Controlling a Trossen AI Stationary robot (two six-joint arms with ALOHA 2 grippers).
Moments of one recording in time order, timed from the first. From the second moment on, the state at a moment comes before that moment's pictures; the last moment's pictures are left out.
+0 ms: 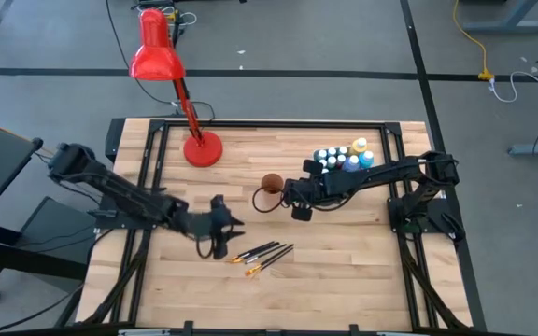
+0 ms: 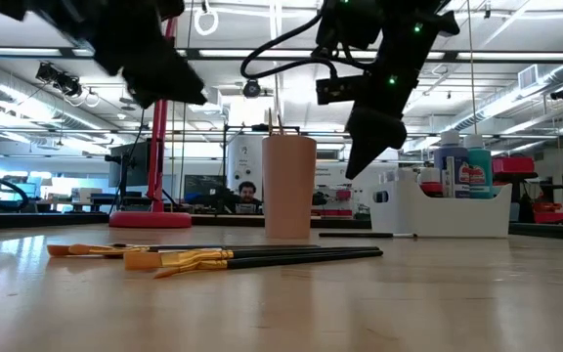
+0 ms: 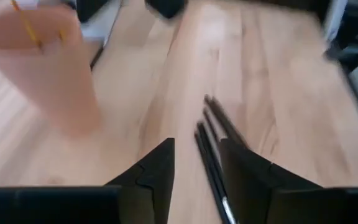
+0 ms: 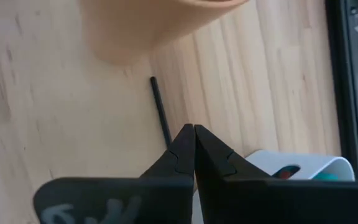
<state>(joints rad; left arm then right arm) -0.40 1.28 0.65 0.04 -0.40 -0.41 0.03 1.74 1.18 -0.65 0.49 0.10</state>
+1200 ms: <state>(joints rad) -0.85 1.69 0.65 0.05 -0.83 -0.94 0.03 1.74 1.18 -0.54 0.48 0.12</state>
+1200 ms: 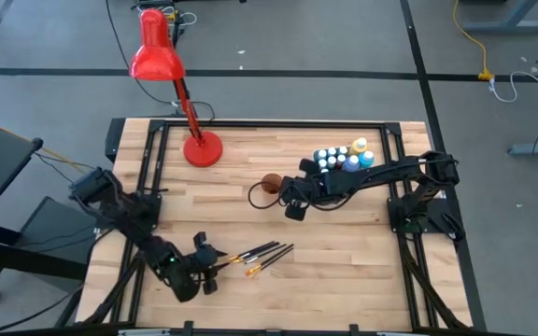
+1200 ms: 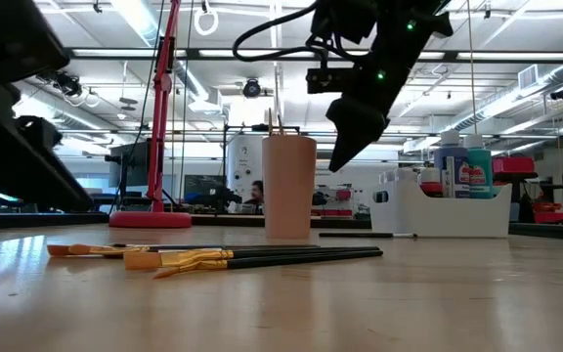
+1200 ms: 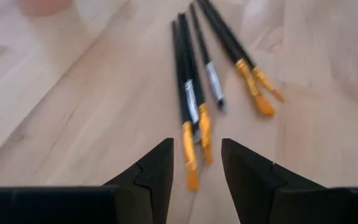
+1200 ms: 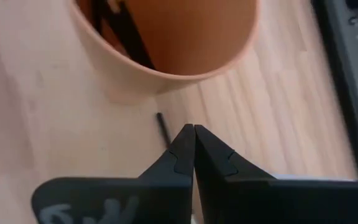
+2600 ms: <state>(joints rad) -0.89 1.75 0.79 -0.13 -0.90 -0.94 0.09 1.71 1.18 -0.44 0.38 0.12</state>
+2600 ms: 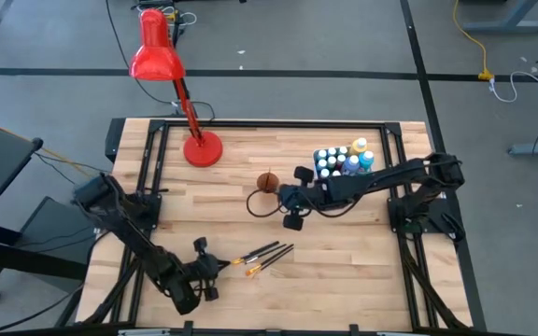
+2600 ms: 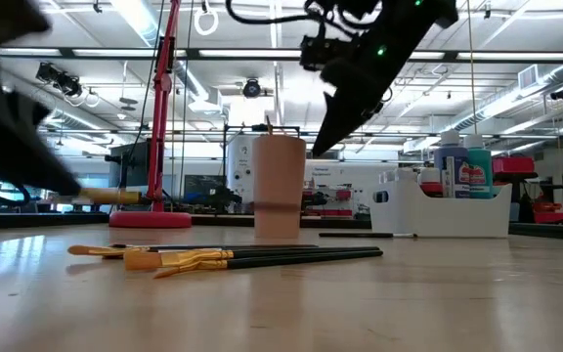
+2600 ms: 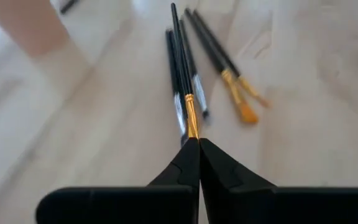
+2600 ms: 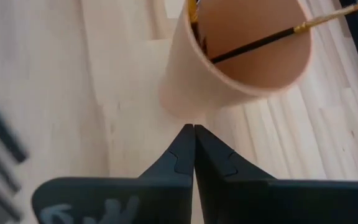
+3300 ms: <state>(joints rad) -0.54 1.66 1.74 -1.32 -0.71 0.08 0.41 1.29 1.09 -0.79 0.61 0.34</state>
